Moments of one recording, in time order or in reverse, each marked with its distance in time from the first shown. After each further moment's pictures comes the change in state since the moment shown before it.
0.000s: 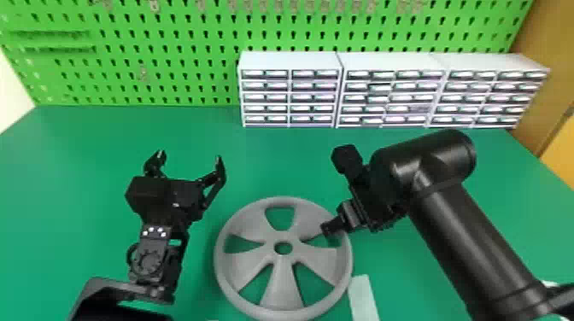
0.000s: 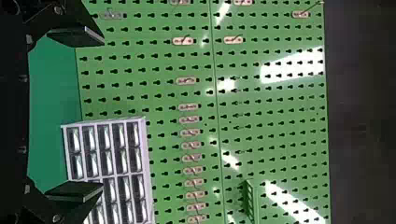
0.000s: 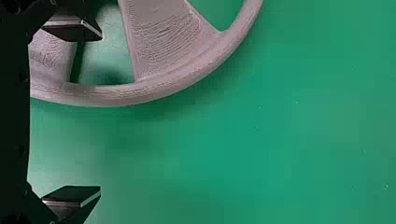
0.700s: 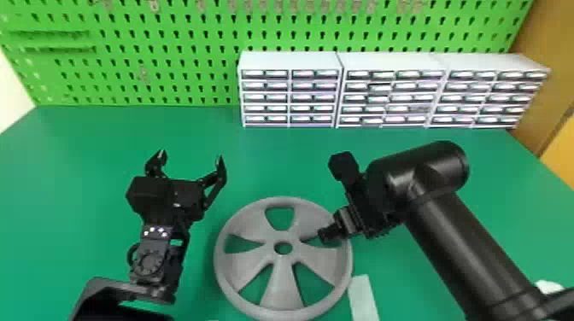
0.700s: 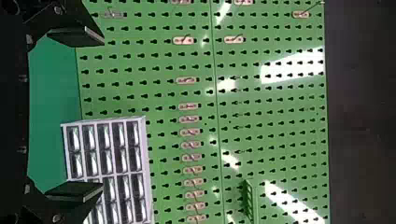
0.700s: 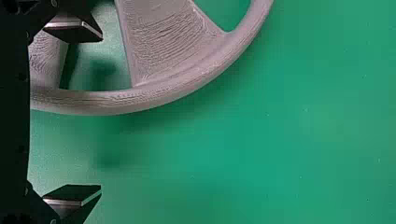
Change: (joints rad) left arm 0.000 -0.002 -0.002 0.000 0.003 0.000 0.002; right arm 0.011 0.002 0.016 0.048 -0.013 -0.064 0.000
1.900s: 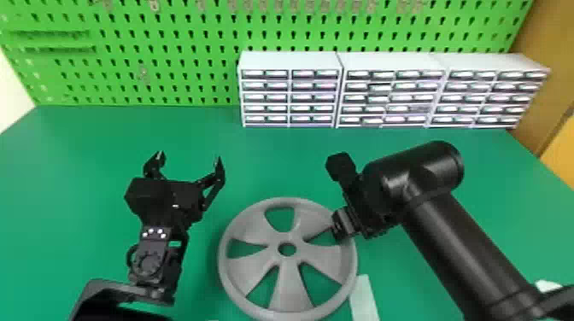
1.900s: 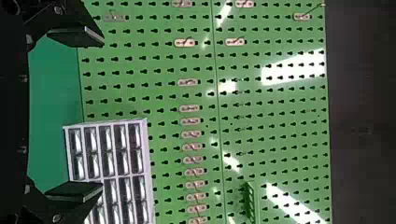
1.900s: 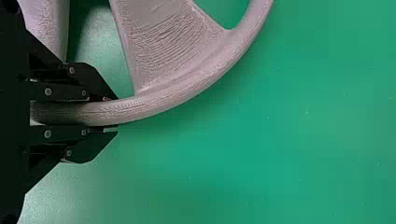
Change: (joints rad) left arm 0.005 0.000 0.004 0.000 -0.002 0.000 0.005; right arm -0.007 0.001 0.023 0.011 0.010 -0.014 0.000
